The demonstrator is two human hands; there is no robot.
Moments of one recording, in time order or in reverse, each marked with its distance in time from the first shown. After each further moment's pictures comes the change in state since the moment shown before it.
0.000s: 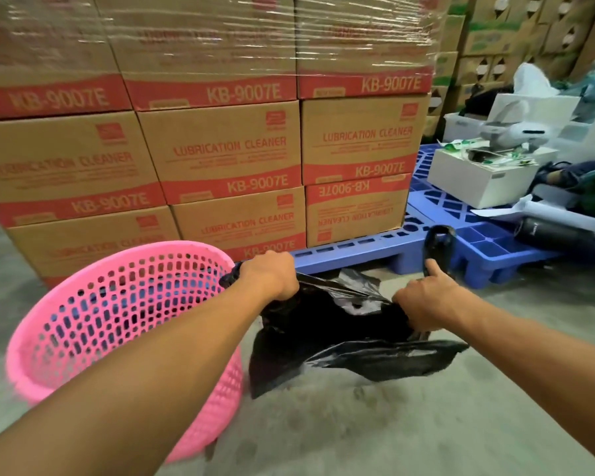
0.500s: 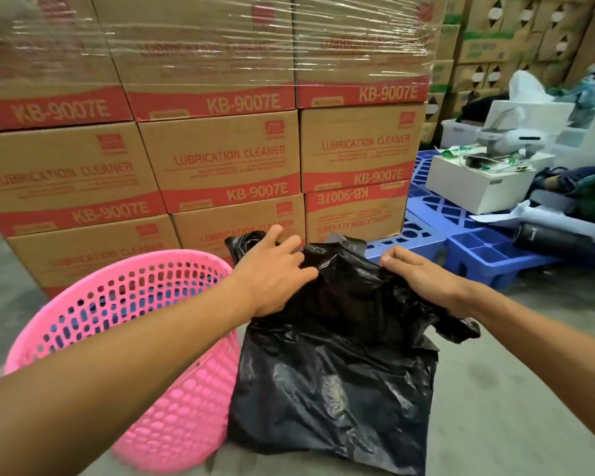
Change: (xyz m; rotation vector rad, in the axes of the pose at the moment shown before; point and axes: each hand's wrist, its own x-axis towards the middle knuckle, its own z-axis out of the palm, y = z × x) left_hand -0.018 -0.023 -0.010 0.657 0.537 0.705; right_hand -0.003 0.024 -0.013 1.505 0.150 -0.040
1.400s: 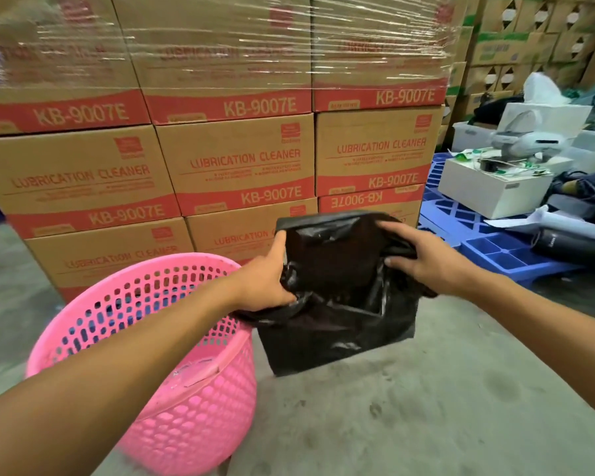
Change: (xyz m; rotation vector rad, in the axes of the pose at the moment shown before) left_hand -0.021 -0.029 0.011 -1.089 -0.301 -0.595; right_hand 0.024 -0.036 0.000 -0.331 0.199 -0.333
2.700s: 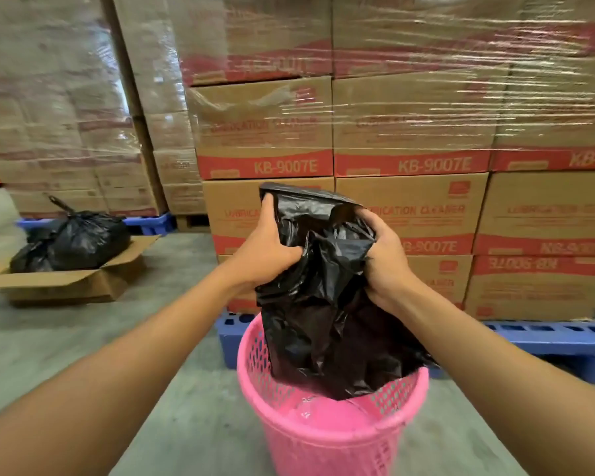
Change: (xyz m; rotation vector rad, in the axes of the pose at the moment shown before) left_hand -0.142 -0.131 -0.170 -0.434 0.616 -0.136; right_hand 0.090 -0.304 0.148 1.149 0.045 -0.043
